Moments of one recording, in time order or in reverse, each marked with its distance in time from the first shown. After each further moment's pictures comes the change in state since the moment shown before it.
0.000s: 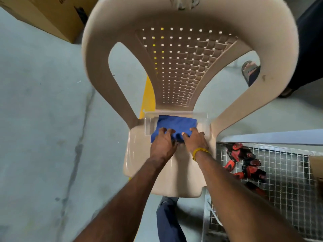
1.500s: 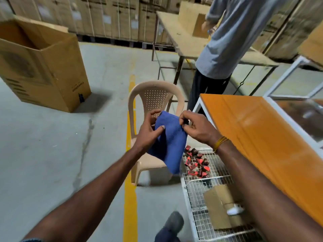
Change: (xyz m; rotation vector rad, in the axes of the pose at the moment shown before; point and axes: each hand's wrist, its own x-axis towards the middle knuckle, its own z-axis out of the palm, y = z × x) left_hand -0.550 -0.061 -0.217 -0.843 0.140 0.916; right_hand -0.706 -0.006 -0.138 -0.079 0.471 -1.044
